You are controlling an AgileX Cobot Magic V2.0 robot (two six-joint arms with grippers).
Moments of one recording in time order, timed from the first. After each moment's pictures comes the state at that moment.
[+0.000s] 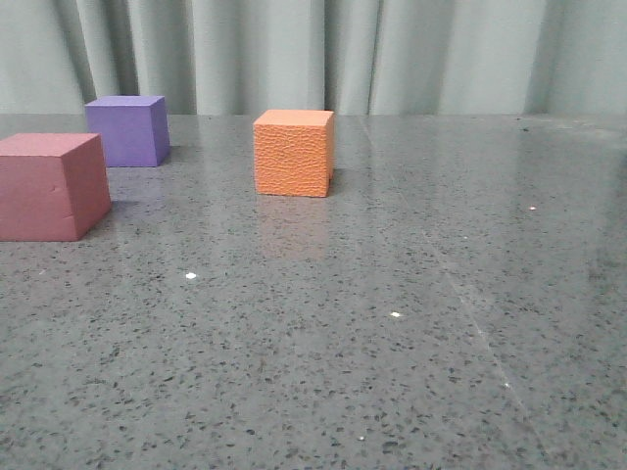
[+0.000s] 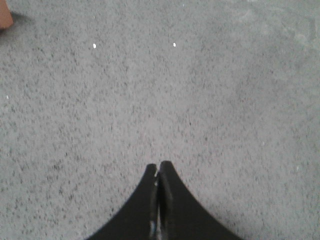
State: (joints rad) left arm -0.08 0.00 -0.01 0.23 0.01 -0.19; right arm 0.36 0.58 -0.63 -0.36 0.74 0.28
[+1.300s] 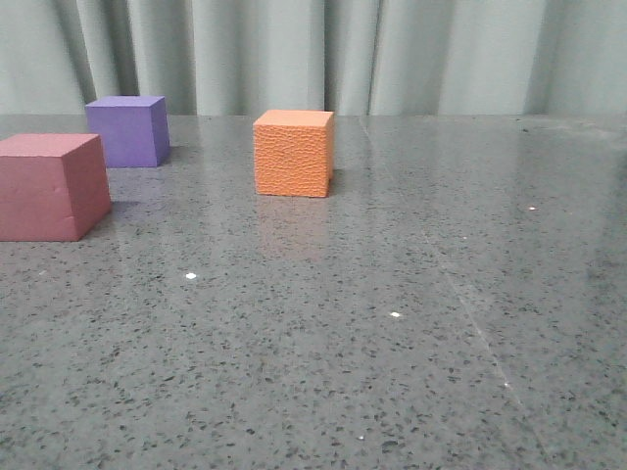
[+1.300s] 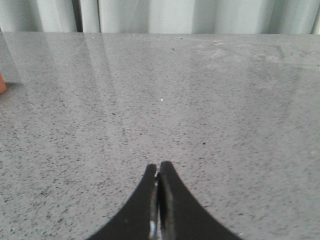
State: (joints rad) left arm -0.08 0.00 -0.01 0.23 0.01 -0.19; right arm 0.08 0.11 -0.10 -0.10 0.21 0.16
